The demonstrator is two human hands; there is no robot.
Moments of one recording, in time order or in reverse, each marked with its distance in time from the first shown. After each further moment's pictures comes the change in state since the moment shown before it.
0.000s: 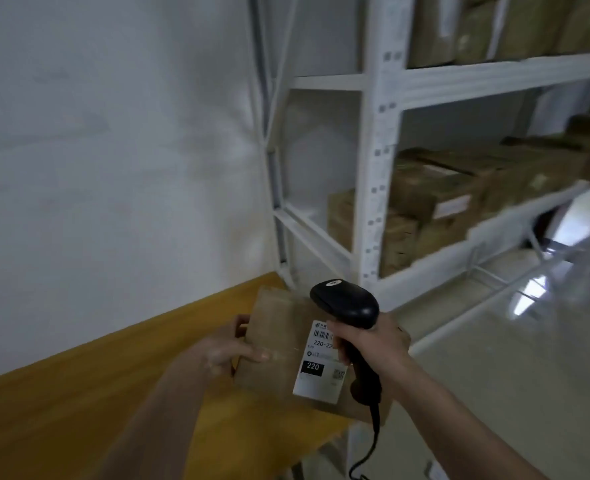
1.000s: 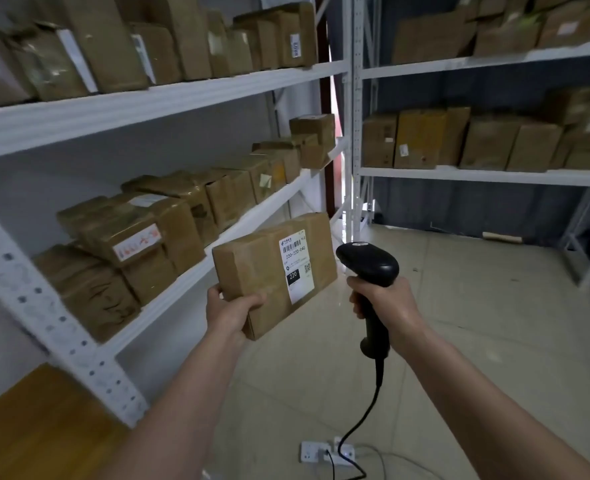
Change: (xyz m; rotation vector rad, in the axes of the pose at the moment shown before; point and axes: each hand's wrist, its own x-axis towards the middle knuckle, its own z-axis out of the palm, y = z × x) left_hand 0.089 0.108 0.455 -0.218 0.042 0.273; right_hand -0.079 0.025 -0.390 0.249 0.734 -0.073
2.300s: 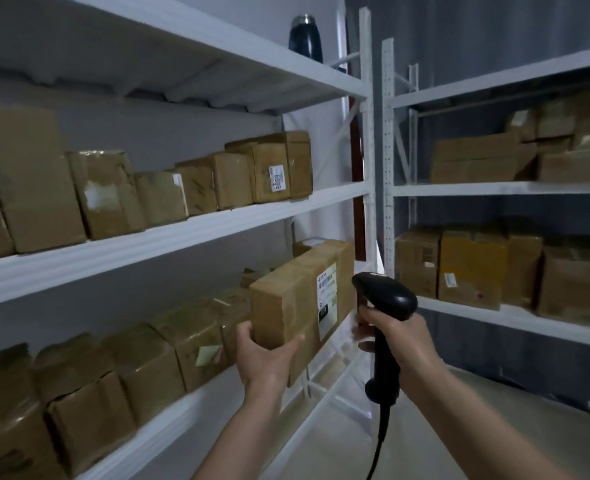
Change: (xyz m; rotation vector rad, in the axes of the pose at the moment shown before) left_hand 0.247 0.122 0.370 0.122 0.266 0.436; right_hand 0.455 -0.176 -0.058 0.170 -0.164 -0.145
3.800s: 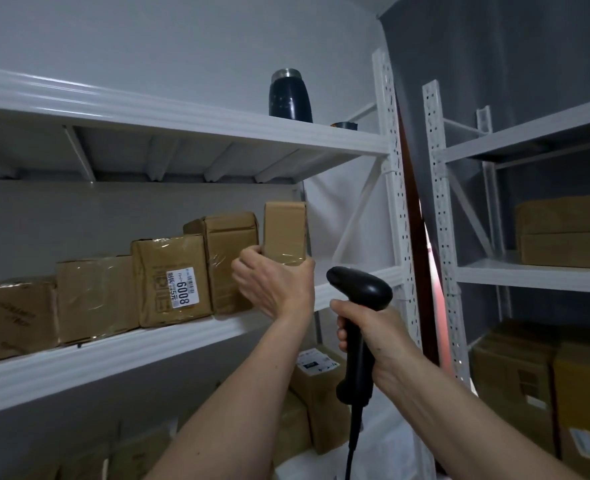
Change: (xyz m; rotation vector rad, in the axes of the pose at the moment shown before) left_hand 0.264 0.168 0.362 0.309 0.758 0.519; right_hand 0.384 -0.117 -0.022 0.178 -0.479 -0.026
